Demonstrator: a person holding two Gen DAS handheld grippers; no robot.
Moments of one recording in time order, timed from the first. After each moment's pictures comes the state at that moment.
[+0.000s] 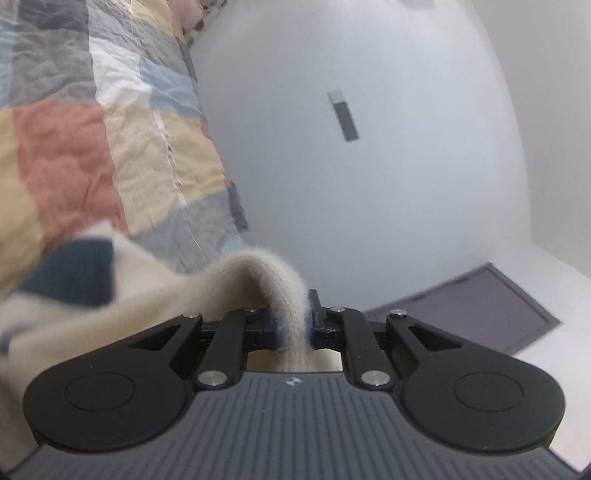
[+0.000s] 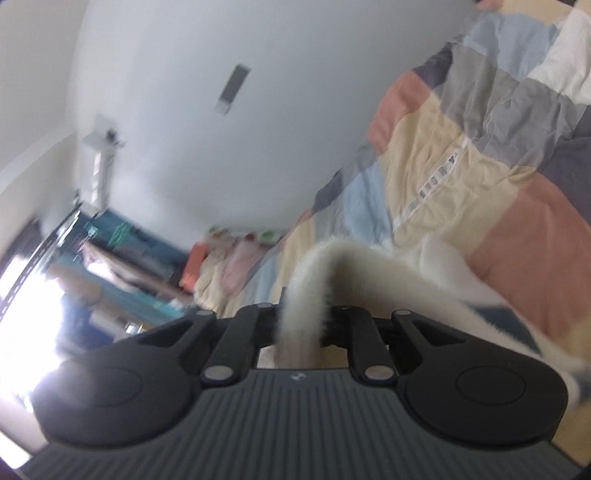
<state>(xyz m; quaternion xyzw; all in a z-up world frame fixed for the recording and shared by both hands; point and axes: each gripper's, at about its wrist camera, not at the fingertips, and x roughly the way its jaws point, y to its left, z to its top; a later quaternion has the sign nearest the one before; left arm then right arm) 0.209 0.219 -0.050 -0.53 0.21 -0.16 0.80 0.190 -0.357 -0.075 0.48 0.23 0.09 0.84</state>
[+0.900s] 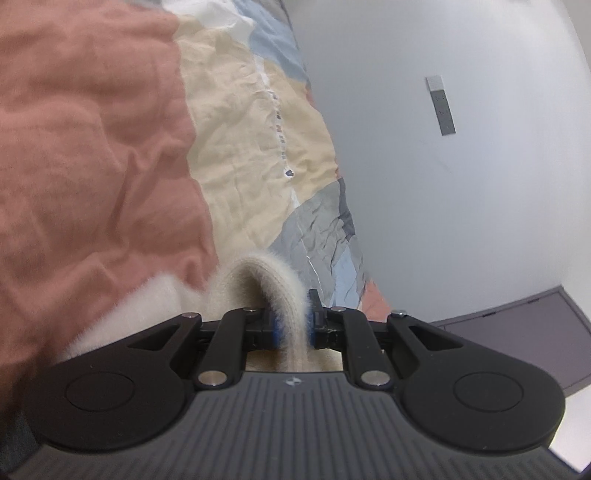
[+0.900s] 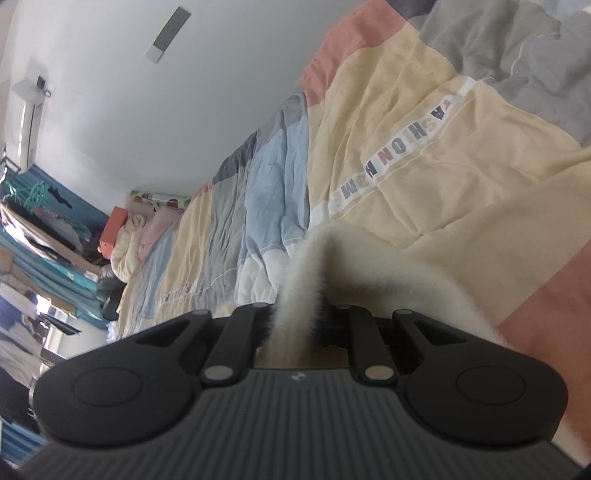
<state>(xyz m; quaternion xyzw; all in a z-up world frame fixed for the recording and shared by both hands) 0.406 0.227 -0.229 -0.55 0.29 -0.10 0.77 0.345 -0.340 -0.188 0.39 0.32 0.06 0.86</state>
